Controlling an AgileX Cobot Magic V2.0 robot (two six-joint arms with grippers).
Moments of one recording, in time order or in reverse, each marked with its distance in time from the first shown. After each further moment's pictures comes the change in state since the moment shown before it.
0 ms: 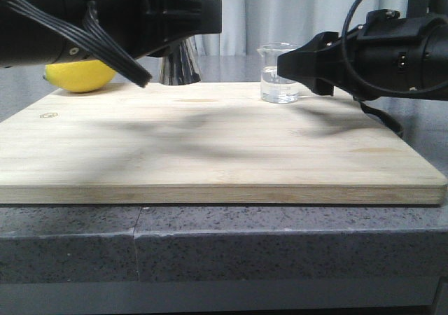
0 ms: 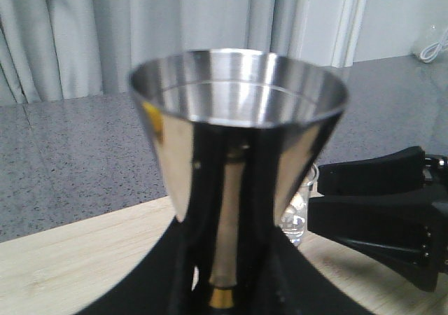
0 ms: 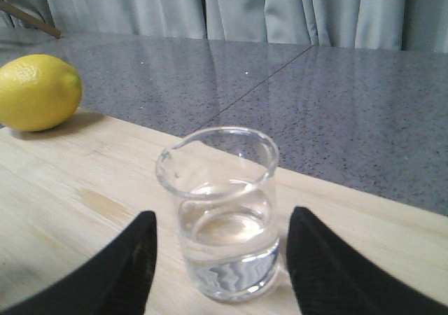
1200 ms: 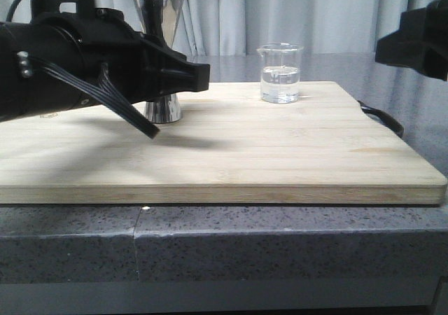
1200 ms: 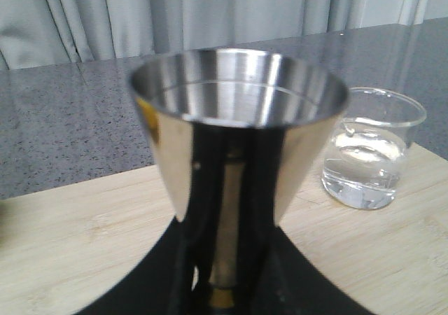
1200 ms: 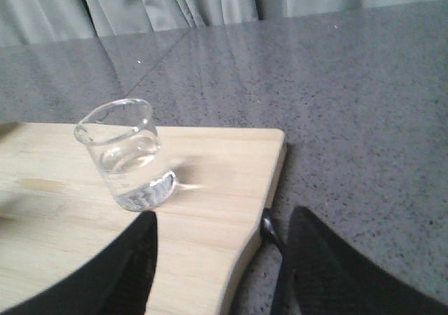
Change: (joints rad) left arm 0.049 0.136 0.000 -0.067 -0.074 0.045; right arm -0.002 -0.456 0.249 0.292 0.315 -0.046
